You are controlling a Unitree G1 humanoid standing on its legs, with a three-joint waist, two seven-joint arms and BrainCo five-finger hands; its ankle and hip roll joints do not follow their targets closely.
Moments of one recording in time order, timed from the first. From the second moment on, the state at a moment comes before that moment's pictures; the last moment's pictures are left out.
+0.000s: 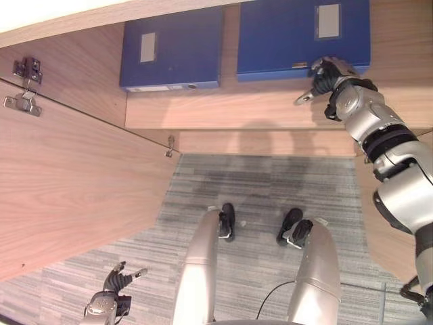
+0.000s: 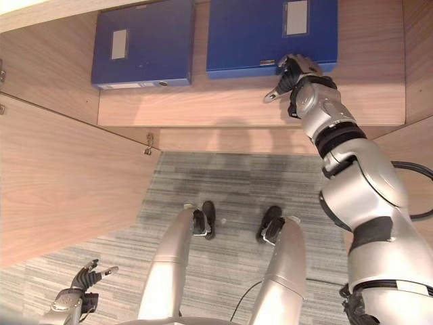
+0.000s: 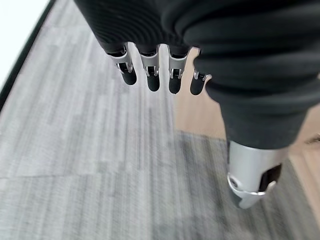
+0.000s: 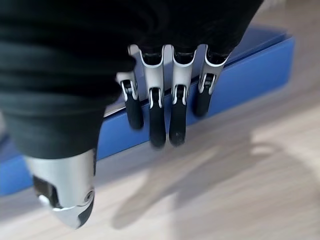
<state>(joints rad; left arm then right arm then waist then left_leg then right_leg) 0.06 0.47 -0.20 0.95 -0.30 -0.08 0.13 -1.40 -0.64 0.86 1.20 -0.19 0.08 -0.11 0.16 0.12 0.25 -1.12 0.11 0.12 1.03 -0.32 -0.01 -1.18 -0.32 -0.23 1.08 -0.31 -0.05</state>
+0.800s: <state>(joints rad) -0.12 0.39 -0.24 1.10 -0.25 -0.09 0.19 -0.84 -0.33 0.74 1.23 -0.35 0.10 -0.20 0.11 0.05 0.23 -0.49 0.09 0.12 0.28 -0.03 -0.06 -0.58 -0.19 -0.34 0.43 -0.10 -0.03</state>
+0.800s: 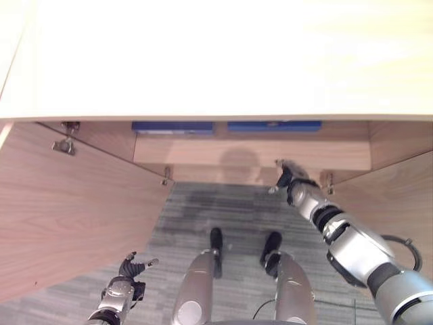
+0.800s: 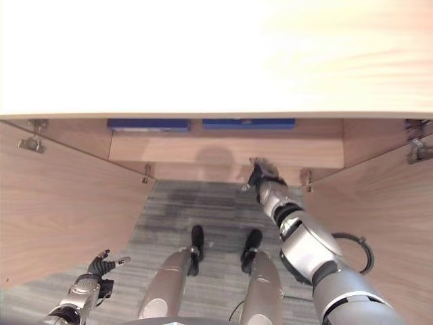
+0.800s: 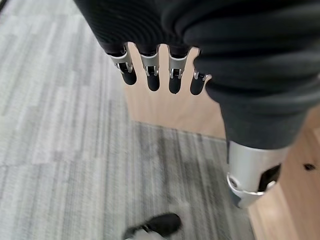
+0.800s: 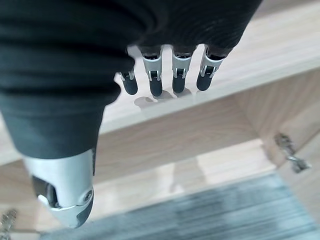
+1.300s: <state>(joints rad) -0.12 0.17 -0.32 1.22 -0.01 -0.05 0.12 -0.24 -0.28 0.52 1.27 -0.37 0.08 -0.15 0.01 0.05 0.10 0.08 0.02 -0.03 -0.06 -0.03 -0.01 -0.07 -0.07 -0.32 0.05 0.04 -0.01</state>
